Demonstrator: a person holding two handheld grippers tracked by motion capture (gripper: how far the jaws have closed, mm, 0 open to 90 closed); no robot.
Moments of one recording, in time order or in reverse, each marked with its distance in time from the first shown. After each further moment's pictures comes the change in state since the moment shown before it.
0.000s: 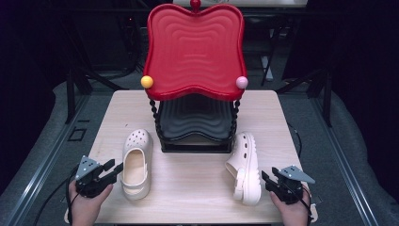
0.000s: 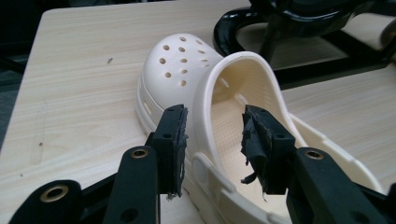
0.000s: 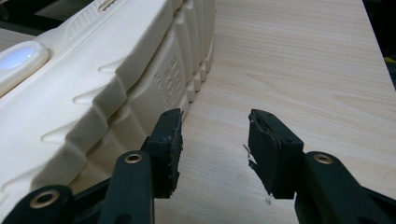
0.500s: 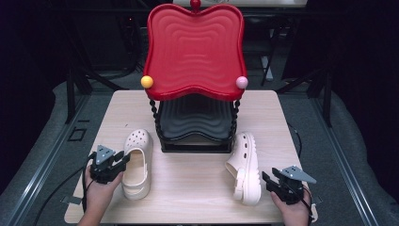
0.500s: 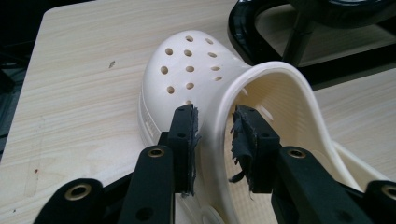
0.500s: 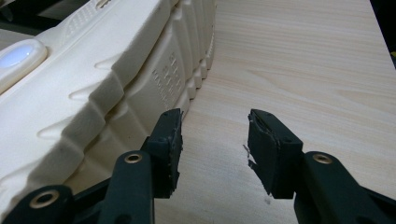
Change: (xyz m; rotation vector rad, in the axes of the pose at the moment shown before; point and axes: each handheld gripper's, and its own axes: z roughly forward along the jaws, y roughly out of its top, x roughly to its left) left arm -0.006 0.016 0.042 0.076 0.069 0.054; right arm -0.003 -0.001 0.000 0.012 0.017 0.014
